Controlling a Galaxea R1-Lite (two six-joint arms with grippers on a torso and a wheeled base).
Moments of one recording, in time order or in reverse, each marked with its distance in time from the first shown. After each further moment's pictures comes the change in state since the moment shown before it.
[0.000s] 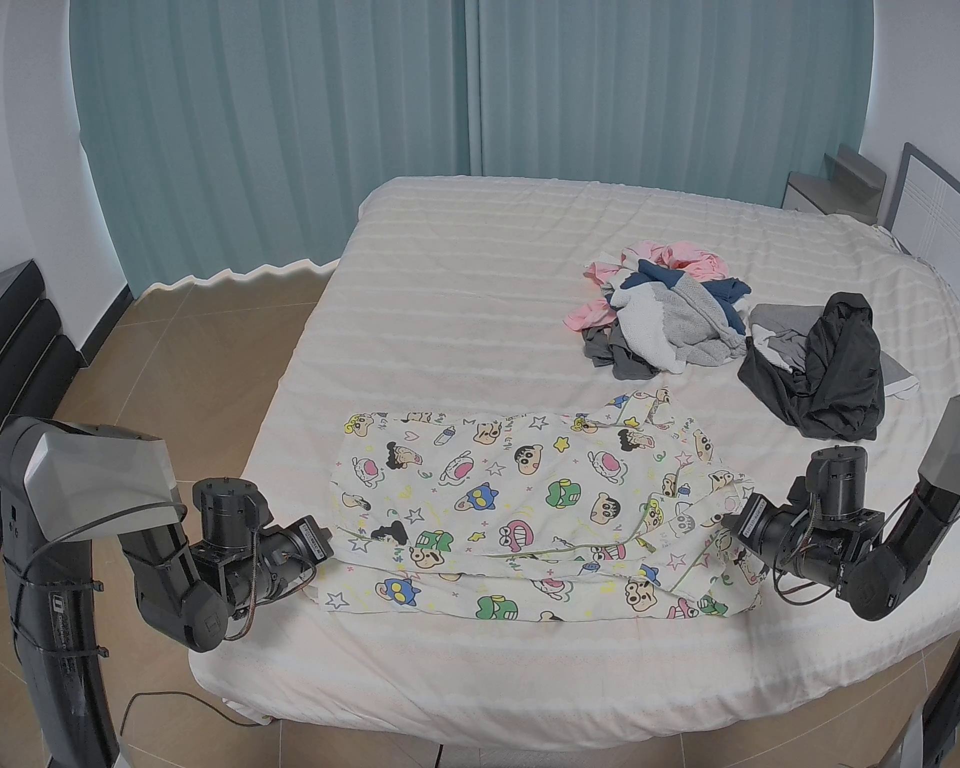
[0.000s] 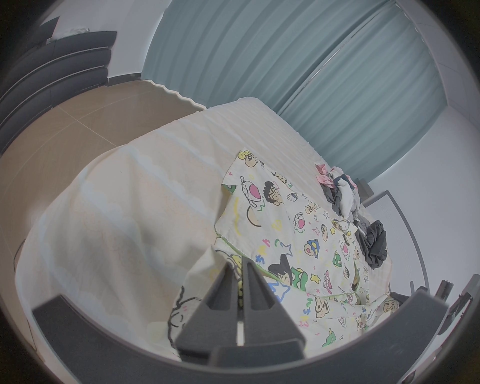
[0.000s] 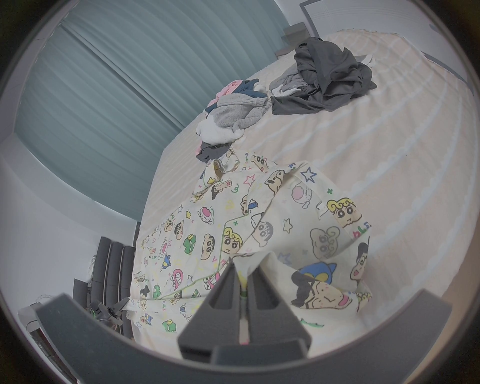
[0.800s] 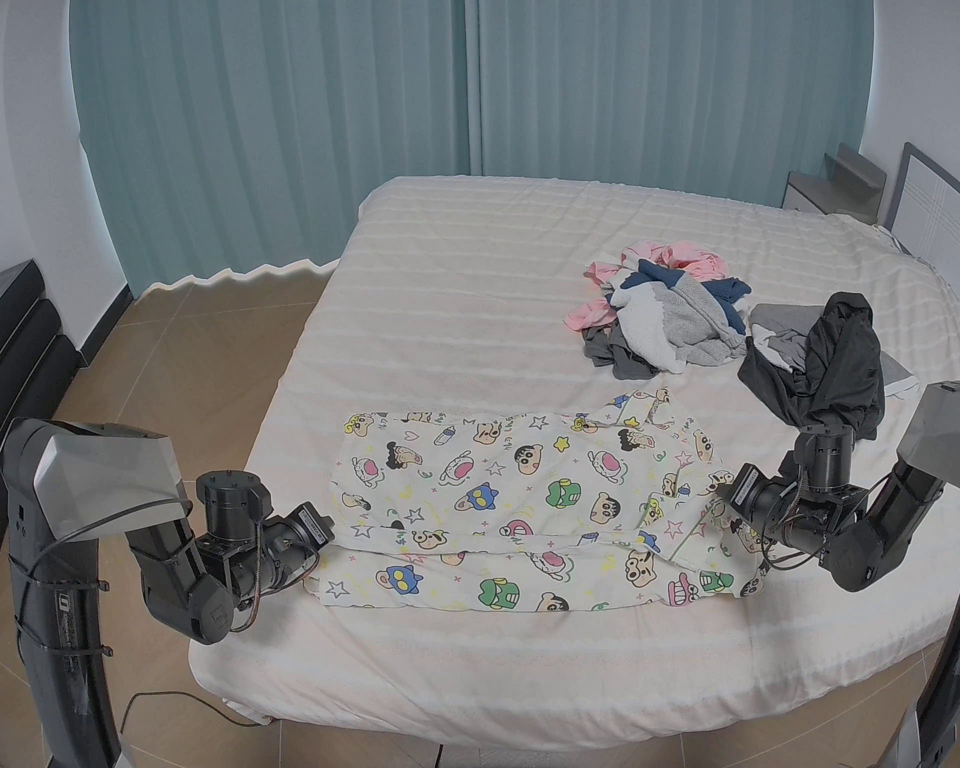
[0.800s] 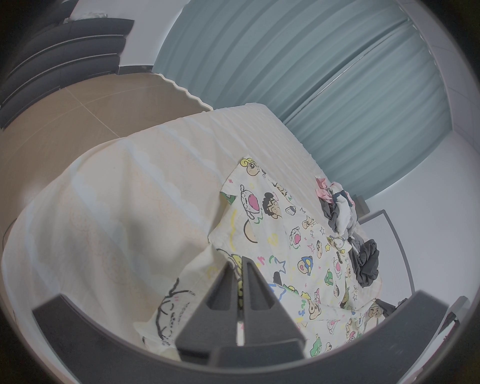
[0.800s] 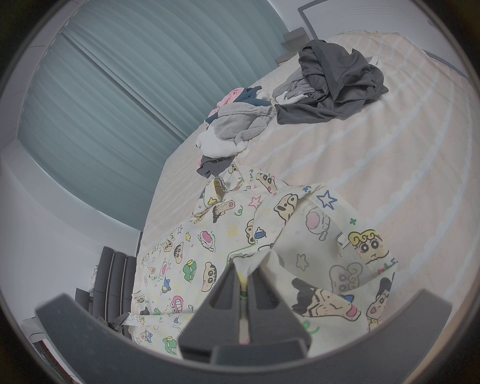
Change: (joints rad) left arm 0.007 0.028 -0.057 -0.010 -0.003 -0.110; right arm -0.048 0.105 -0.167 -0.004 0.028 -0.003
